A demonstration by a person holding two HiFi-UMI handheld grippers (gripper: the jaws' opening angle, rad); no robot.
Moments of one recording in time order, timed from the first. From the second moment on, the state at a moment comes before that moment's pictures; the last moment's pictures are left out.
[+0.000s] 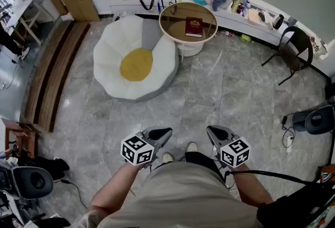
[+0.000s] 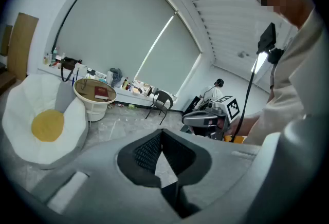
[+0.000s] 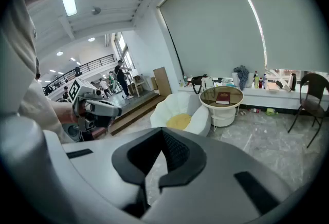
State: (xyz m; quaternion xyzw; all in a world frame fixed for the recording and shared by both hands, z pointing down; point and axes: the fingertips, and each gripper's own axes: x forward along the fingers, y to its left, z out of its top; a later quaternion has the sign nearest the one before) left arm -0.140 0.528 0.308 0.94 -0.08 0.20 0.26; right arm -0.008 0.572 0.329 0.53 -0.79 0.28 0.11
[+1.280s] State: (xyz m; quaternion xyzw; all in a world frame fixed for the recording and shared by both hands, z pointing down) left arm 0.080 0.163 0.356 0.94 0.00 0.25 0.24; right arm 0.220 0.232 0.389 0.61 -0.71 0.34 0.08
